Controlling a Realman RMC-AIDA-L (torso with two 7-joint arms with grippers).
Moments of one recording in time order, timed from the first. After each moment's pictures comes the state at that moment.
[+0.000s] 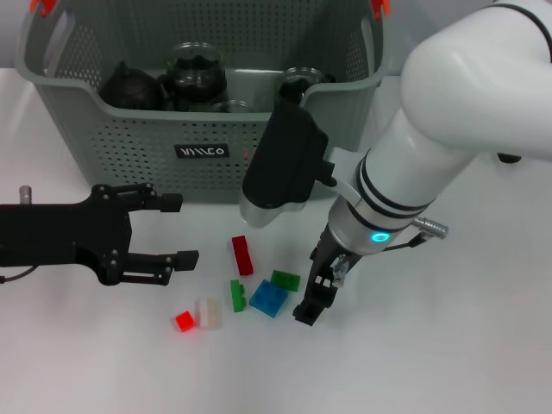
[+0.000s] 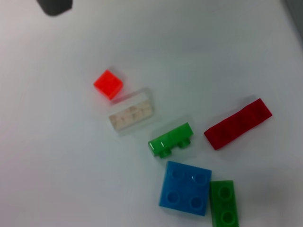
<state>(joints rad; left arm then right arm) -0.50 -2.06 0.48 0.80 2.20 1.82 -1.23 1.02 2.12 -1.97 -0.87 -2.38 -1.19 2.60</state>
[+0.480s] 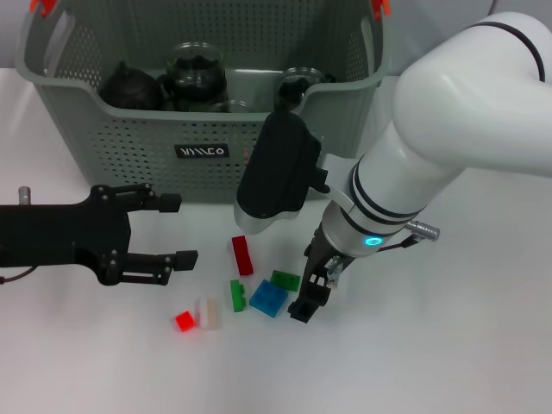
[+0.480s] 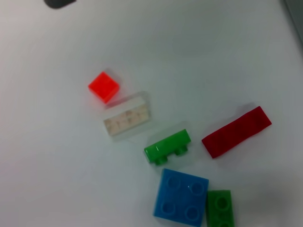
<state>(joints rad) -0.49 -2.06 0.48 0.80 2.20 1.81 -1.23 1.02 2.12 -2.01 -0.86 -2.38 -1.13 2.60</state>
